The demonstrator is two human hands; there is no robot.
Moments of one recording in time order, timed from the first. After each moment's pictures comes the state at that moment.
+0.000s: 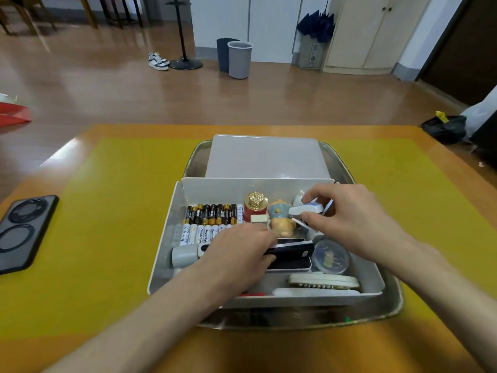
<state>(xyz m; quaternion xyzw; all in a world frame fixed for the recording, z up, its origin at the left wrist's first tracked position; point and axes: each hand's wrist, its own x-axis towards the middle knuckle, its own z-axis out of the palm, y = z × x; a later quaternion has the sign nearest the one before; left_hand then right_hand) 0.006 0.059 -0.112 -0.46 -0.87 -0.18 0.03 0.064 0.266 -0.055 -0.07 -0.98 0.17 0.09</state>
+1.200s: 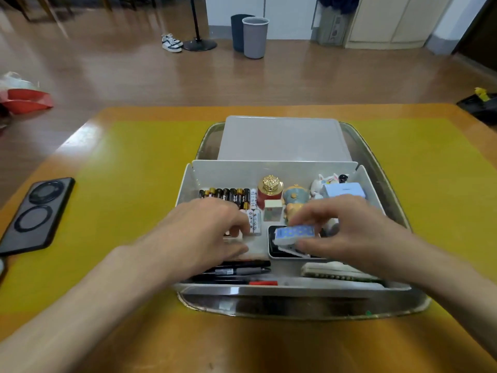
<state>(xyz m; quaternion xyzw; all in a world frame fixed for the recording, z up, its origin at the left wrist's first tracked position) -0.011 -0.001 -0.070 -0.43 -0.90 -0.09 -0.04 0.079 0.242 -0.068 0.04 -0.91 0.40 -0.04</state>
